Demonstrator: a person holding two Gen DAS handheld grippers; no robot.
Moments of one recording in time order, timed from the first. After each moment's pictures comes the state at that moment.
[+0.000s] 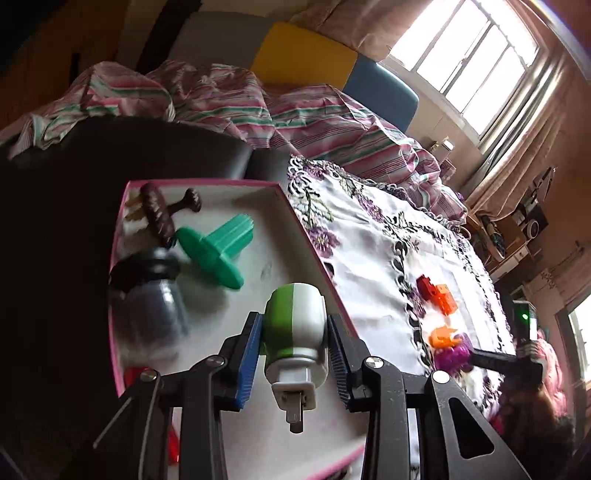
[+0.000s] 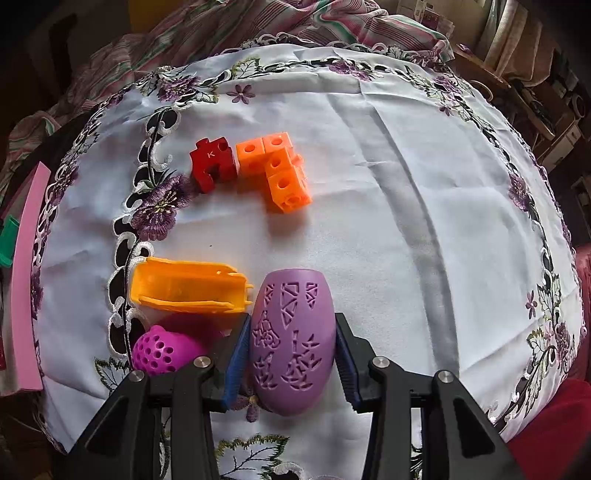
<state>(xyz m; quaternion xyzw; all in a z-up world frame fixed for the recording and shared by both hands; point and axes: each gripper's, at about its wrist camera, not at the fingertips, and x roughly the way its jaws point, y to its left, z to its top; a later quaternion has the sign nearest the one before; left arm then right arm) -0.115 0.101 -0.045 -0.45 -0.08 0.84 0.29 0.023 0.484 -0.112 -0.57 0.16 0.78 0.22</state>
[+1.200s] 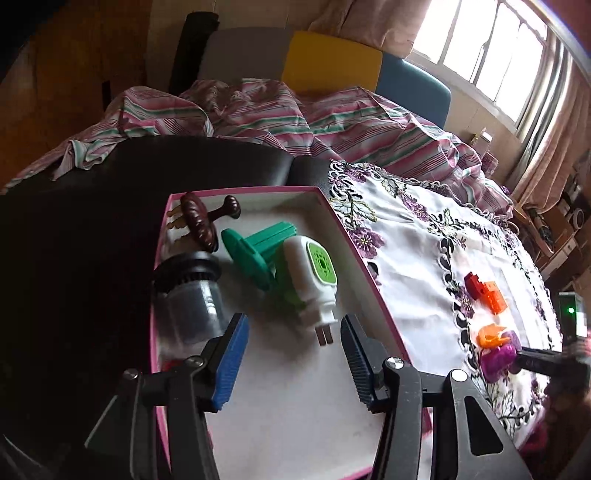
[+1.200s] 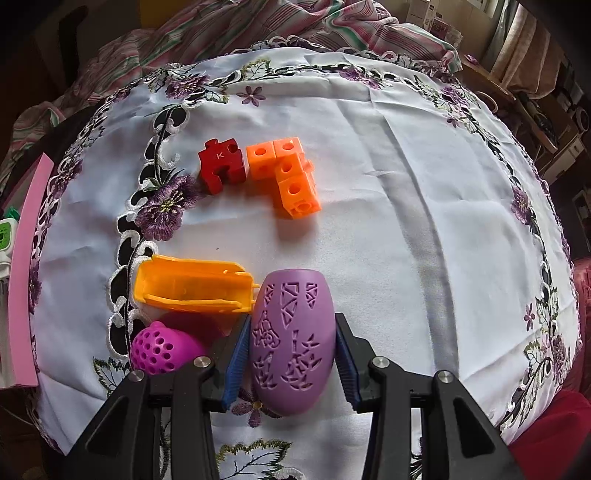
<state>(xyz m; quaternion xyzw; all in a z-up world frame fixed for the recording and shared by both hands) -0.092 0.103 -0.045 -0.43 -0.01 0.88 0.20 0.023 0.474 -0.110 -0.57 0.13 0.78 0.22</state>
